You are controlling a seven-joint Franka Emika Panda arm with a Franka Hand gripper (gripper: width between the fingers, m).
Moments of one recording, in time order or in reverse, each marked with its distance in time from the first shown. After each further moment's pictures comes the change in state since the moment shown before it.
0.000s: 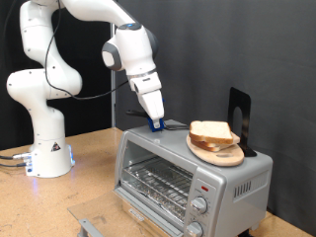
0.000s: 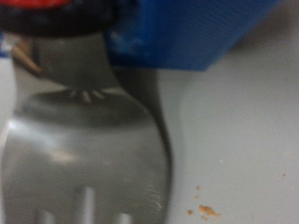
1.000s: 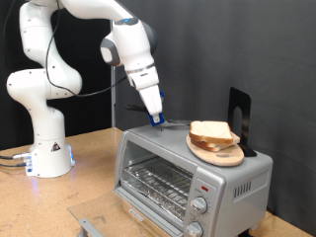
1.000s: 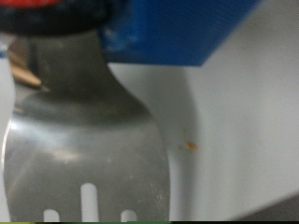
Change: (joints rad) arm 0.009 -0.073 -0.041 0.021 0.063 -0.089 0.000
